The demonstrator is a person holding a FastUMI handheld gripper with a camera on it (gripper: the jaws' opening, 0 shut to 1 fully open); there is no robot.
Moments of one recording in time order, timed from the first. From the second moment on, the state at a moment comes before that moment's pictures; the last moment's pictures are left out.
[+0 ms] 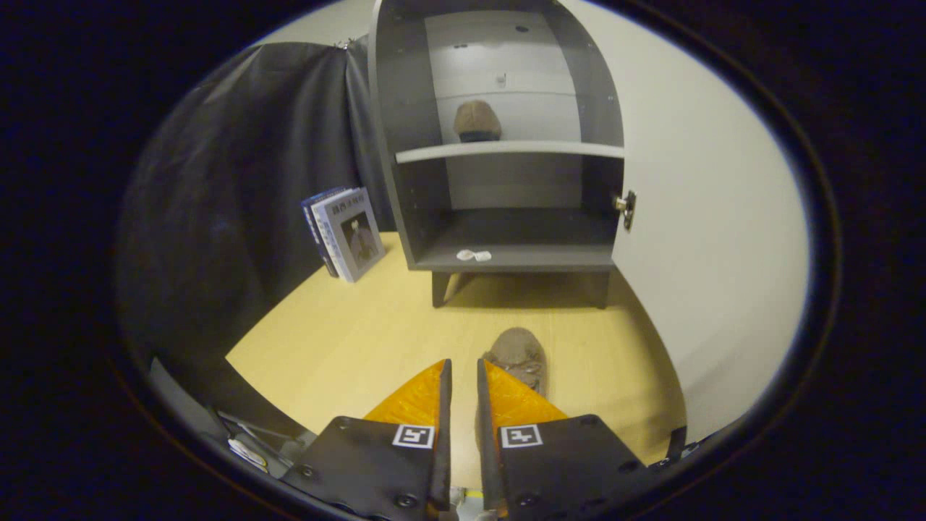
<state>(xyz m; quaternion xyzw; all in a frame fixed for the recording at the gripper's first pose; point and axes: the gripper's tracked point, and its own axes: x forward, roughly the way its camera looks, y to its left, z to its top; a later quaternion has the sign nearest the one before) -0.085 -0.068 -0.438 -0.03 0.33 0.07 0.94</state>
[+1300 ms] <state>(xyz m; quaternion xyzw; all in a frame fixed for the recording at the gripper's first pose) -0.078 -0.092 -0.562 -0.12 0.42 0.02 0.90</state>
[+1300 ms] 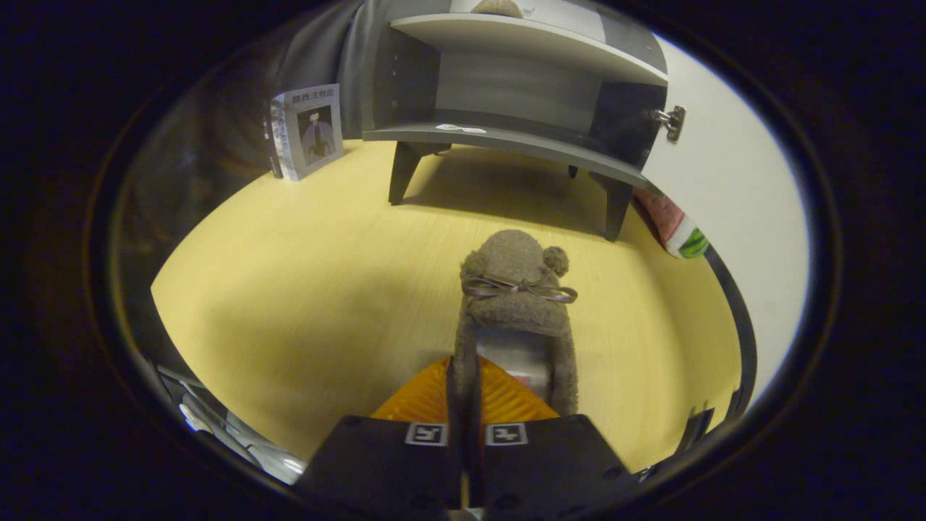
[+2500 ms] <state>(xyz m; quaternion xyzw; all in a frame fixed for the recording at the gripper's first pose) -0.008 -0.098 -0.361 -0.06 0.33 -0.02 0.94</state>
